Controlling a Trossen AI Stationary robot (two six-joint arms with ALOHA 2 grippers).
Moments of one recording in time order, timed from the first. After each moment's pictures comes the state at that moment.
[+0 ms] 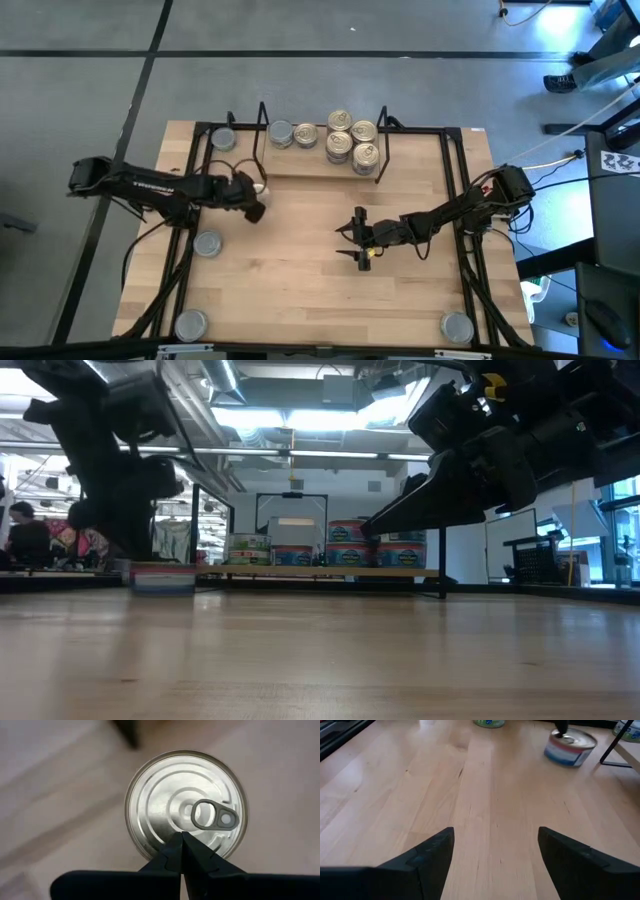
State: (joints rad) left arm 0.06 1.09 0.48 -0.57 -0.34 -0.86; right arm 0.27 1.68 0.60 0.65 0.21 0.02
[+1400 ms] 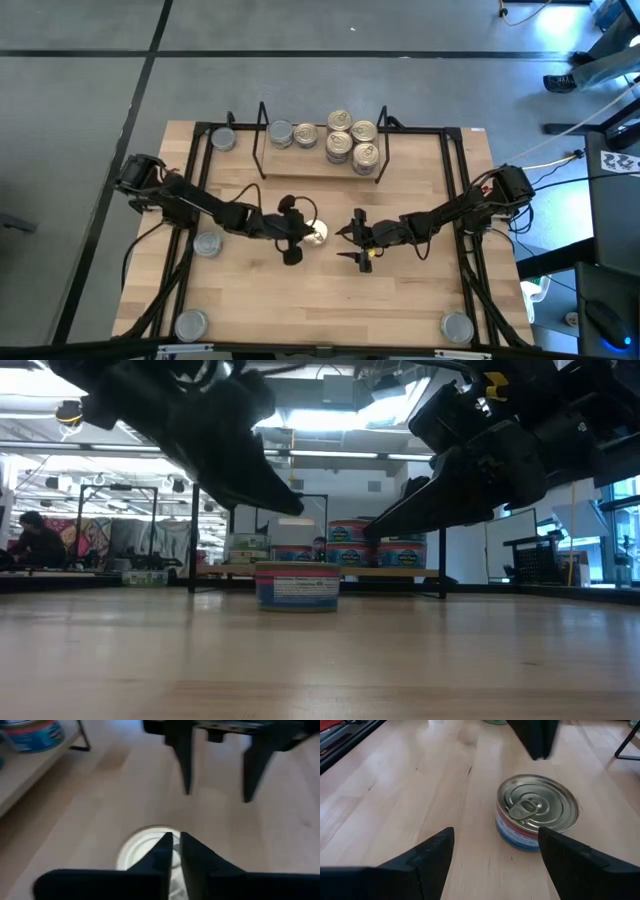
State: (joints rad) left arm -0.23 1.59 0.71 0.28 -0.36 -0.26; right arm 0.27 1.68 0.60 0.64 0.16 0.05
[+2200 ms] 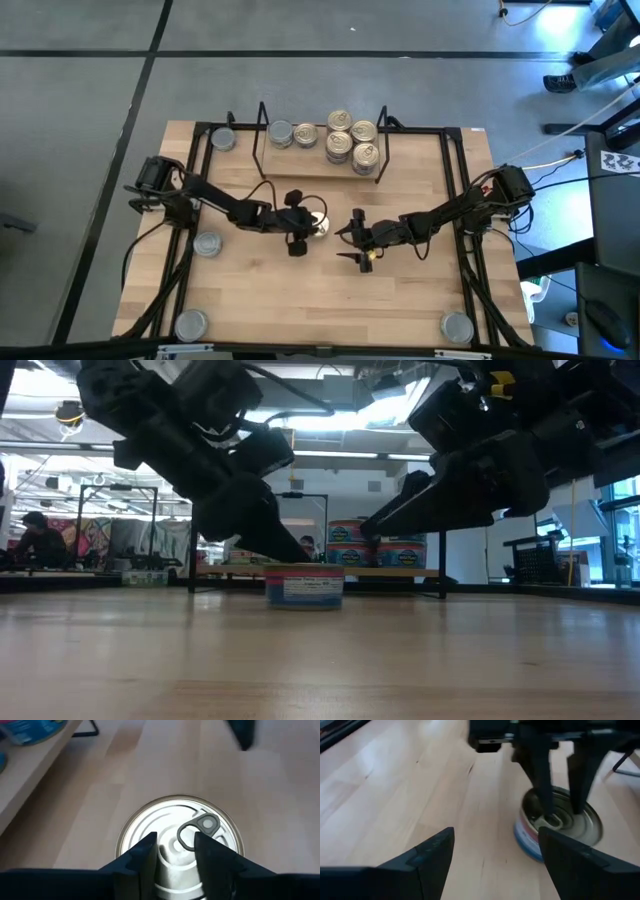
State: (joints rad) left arm -0.13 1.75 0.72 0.35 -0.34 -0.06; right arm 0.27 1.68 0.61 0.63 0.17 -0.05
